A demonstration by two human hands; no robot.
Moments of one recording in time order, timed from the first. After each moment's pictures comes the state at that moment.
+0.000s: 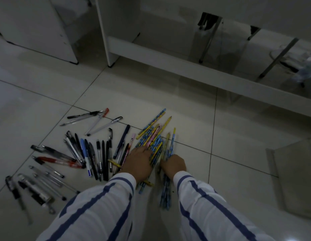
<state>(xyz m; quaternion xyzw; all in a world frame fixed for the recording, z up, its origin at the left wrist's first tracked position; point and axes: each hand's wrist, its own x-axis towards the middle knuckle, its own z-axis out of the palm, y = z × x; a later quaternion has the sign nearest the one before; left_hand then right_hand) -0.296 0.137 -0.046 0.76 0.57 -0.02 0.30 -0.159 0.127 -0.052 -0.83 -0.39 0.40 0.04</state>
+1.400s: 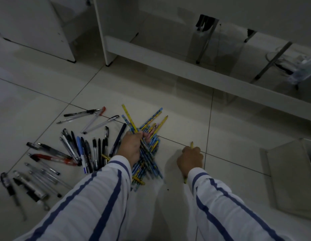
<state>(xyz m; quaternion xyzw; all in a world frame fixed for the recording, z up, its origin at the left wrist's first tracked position) -0.278 0.181 -0.024 0.15 0.58 0.40 0.69 -0.105 0.122 -0.033 -0.86 -0.45 0.25 -0.04</state>
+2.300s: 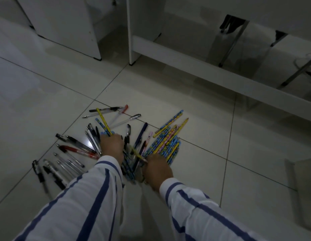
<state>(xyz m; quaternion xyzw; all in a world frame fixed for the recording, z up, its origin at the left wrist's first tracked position) -0.391 0.180 -0.027 0.16 0.77 0.42 0.46 -0.253 0.113 -0.036 -0.67 -0.66 0.34 0.00</state>
